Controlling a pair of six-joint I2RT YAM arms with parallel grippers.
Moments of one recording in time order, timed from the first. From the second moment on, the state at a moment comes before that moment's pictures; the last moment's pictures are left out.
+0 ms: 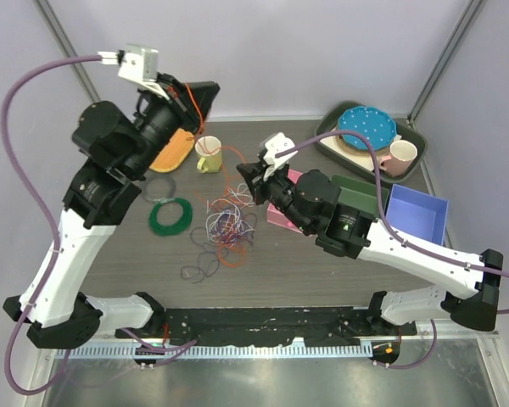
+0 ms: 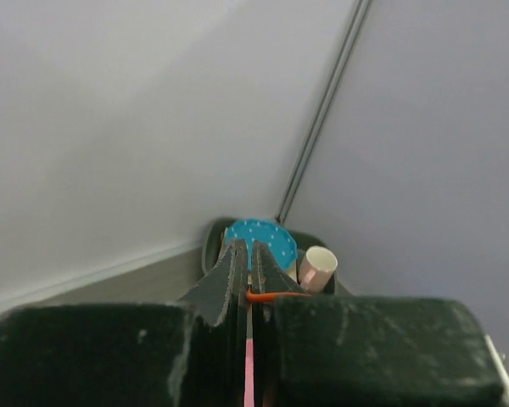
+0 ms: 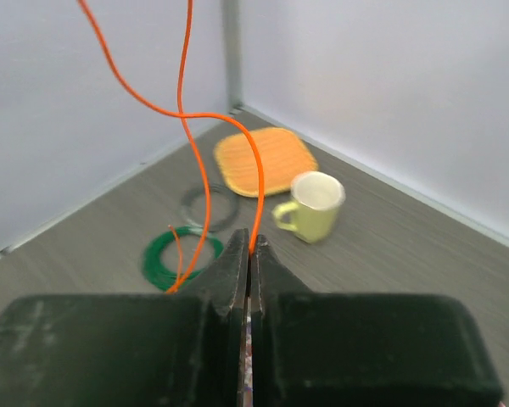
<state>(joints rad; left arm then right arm) -0.66 1.24 1.86 -0.33 -0.06 -0.23 1.11 1.25 1.25 0.08 0.32 -0.04</state>
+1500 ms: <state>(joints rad) -0.74 1.80 2.03 -0.22 0.23 -0.45 0.63 1.05 0.86 0.05 0.59 0.27</state>
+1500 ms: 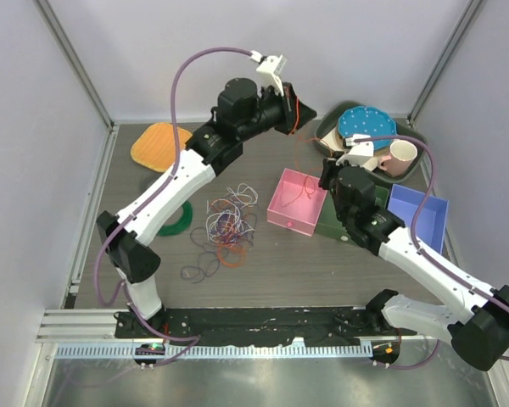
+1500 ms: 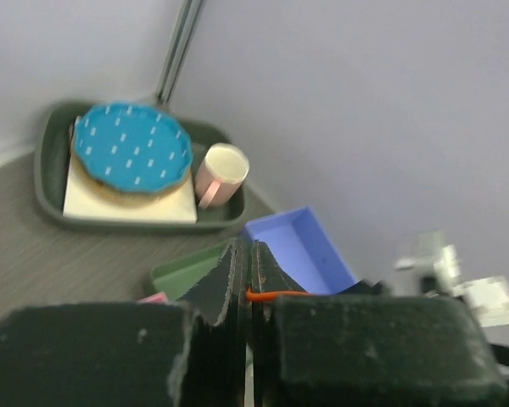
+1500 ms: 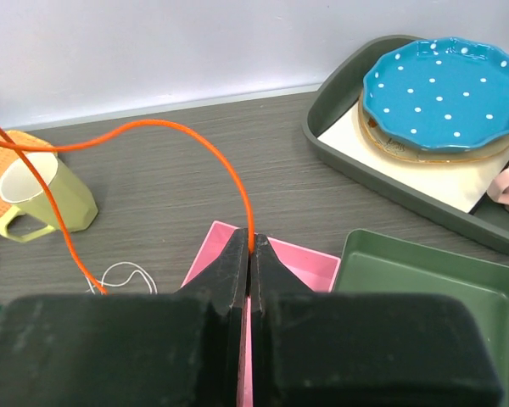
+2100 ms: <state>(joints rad) -0.74 1.89 1.84 -0.19 0.16 -0.42 0.61 1.24 0.76 0.14 0.61 0.32</state>
